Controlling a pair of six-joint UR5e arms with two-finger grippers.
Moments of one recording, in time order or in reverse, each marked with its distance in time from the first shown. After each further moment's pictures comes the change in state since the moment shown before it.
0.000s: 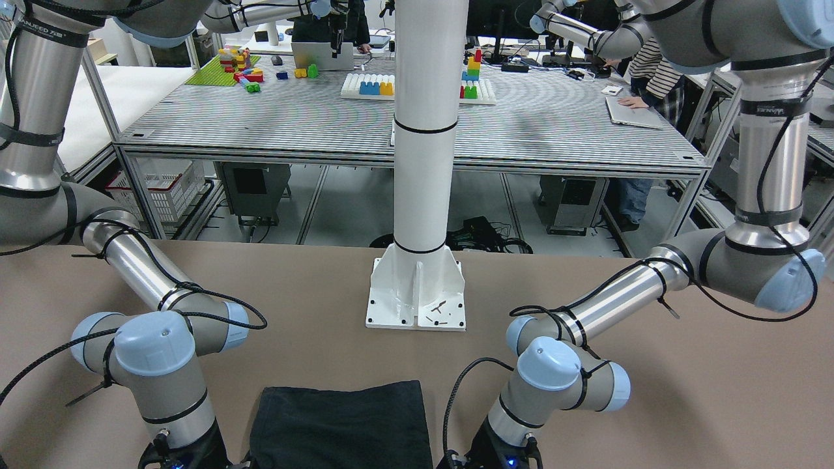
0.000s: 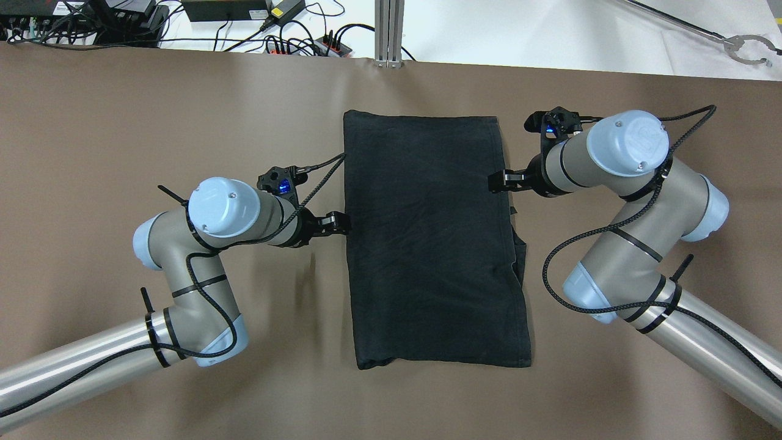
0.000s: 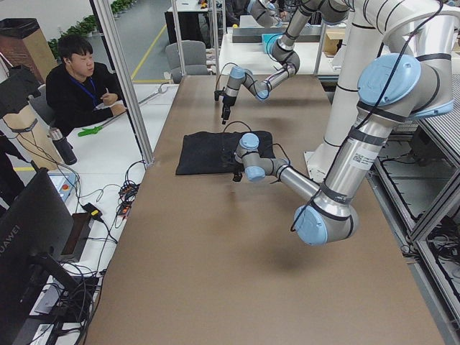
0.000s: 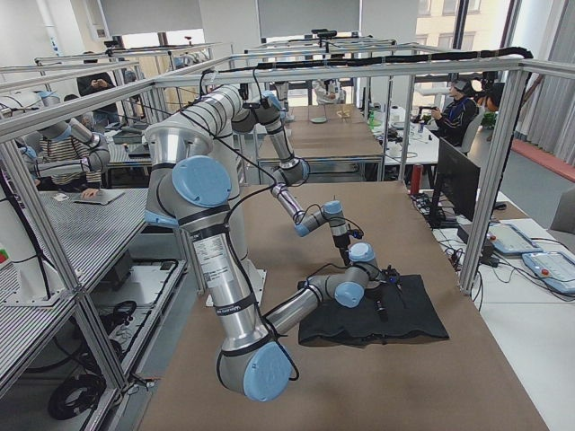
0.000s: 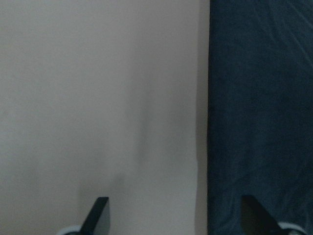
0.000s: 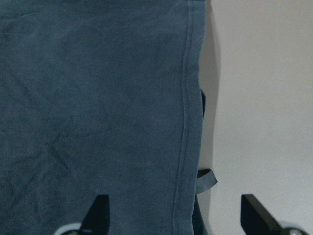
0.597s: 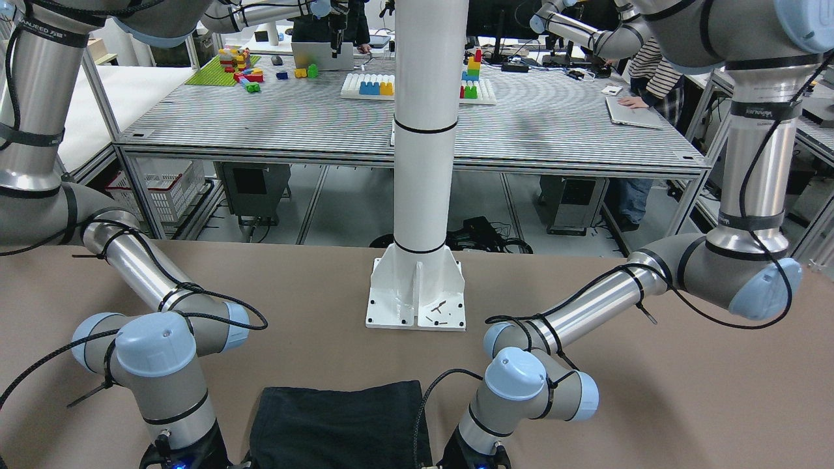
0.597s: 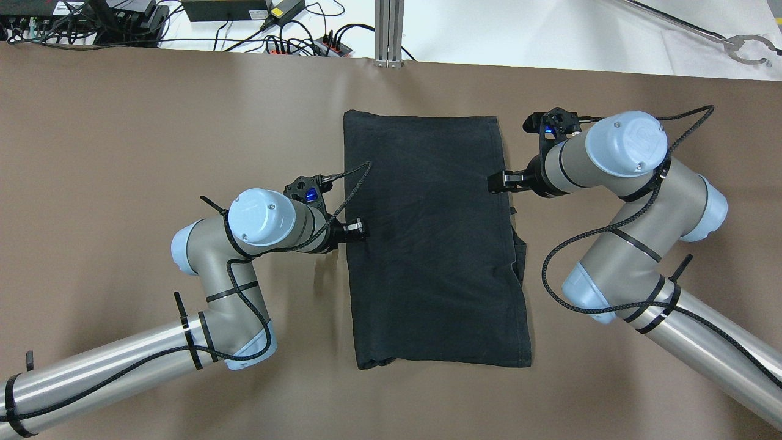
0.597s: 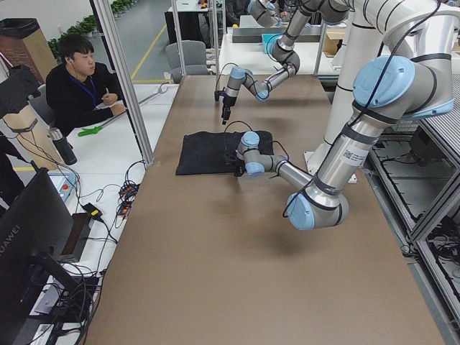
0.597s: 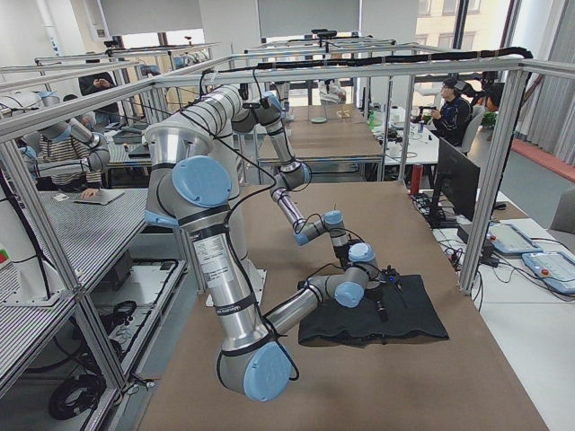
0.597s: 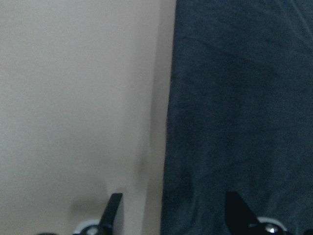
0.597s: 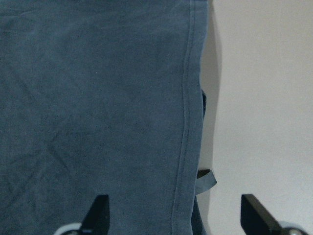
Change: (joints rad) left arm 0.036 -0.082 0.117 -0.036 0.034 -0.055; right arm -0.002 0.001 -0.003 0.000 -0.002 -0.014
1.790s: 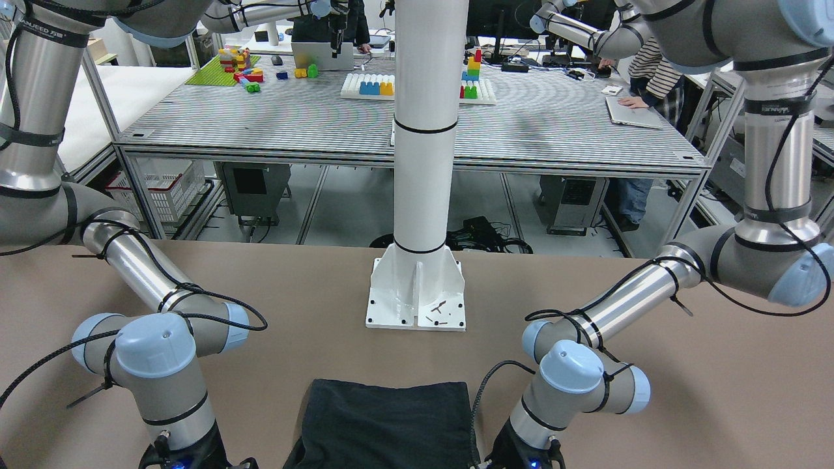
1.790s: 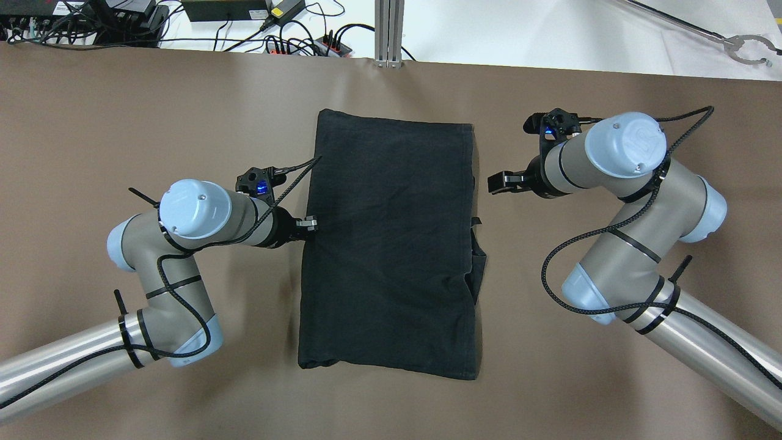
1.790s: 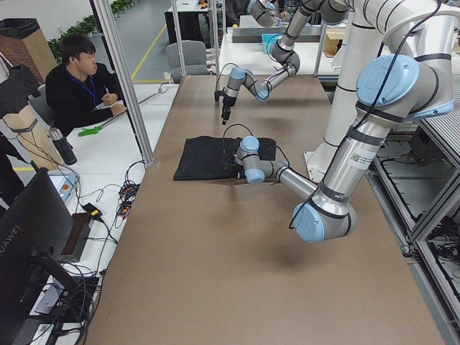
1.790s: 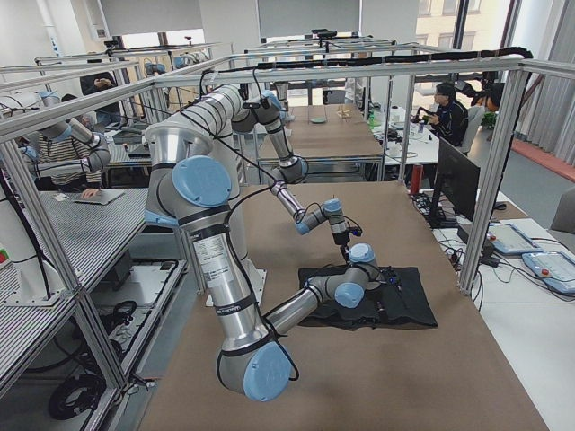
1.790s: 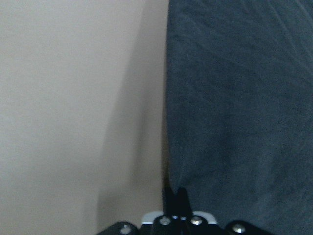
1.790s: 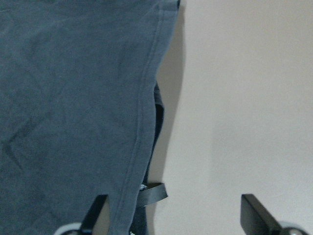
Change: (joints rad) left arm -0.058 0.161 -0.153 -0.009 -0.051 0.081; right arm -0.002 -0.001 -0.002 0.000 -0.004 0.005
